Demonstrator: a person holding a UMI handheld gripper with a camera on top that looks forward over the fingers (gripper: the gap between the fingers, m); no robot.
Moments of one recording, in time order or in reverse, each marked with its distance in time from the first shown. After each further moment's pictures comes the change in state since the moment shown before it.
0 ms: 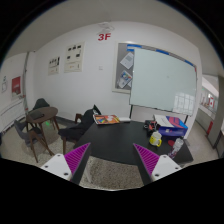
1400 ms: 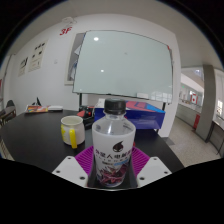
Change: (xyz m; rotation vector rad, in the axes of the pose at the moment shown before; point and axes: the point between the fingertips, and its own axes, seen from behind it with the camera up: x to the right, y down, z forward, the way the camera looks) arm 0.486 0.171 0.306 0.069 0.244 0.064
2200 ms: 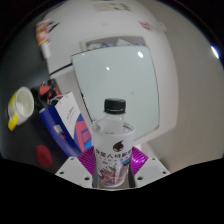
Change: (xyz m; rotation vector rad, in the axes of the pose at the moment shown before) arm 0.067 -0.222 0.022 0.052 0.524 -1.101
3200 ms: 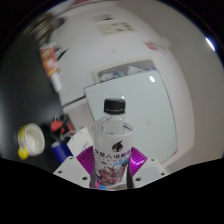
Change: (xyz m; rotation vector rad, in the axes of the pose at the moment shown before) arm -0.029 -0.122 0.021 0.326 -0.202 0.049
